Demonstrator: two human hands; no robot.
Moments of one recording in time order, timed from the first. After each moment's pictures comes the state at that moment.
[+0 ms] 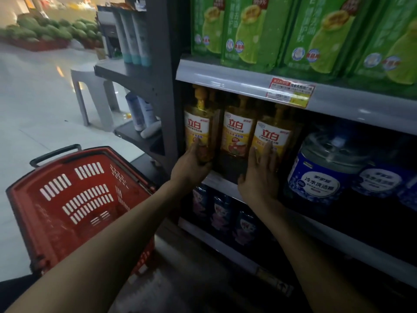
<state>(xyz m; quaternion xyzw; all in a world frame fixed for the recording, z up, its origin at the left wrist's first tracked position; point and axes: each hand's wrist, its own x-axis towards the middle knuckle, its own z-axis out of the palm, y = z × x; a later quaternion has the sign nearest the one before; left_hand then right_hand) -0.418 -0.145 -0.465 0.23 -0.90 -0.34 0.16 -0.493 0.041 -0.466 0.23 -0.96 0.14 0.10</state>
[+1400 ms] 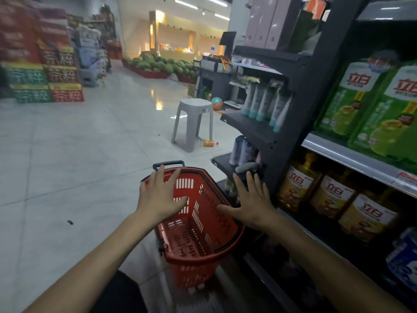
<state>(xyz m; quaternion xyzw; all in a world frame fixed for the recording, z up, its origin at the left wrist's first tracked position) -0.081 -0.286 -0.401 0.46 -0.87 -0.09 0.16 -0.309 -0.138 -0.378 0.54 -0.84 0.05 -0.01</state>
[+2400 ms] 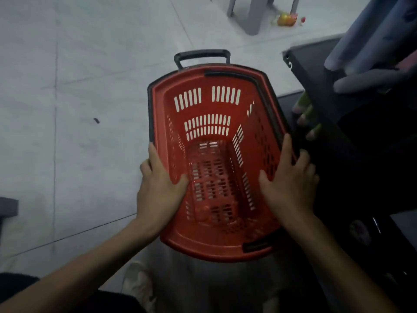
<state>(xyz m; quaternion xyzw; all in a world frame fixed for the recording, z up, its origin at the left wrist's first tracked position) -0.135 -0.313 -0.571 0.69 -0.62 -0.34 0.17 -0.373 -0.265 -0.575 0.46 -0.88 0.10 -0.07</state>
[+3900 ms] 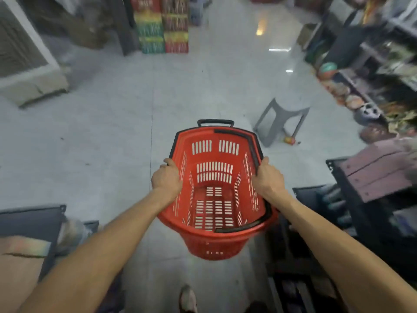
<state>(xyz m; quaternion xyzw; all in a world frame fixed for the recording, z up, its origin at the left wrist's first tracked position) 0.073 -0.489 0.062 0.73 -0.67 -0.11 -0.06 -0.208 -0.464 0.092 0.58 -0.80 0.04 -0.15</state>
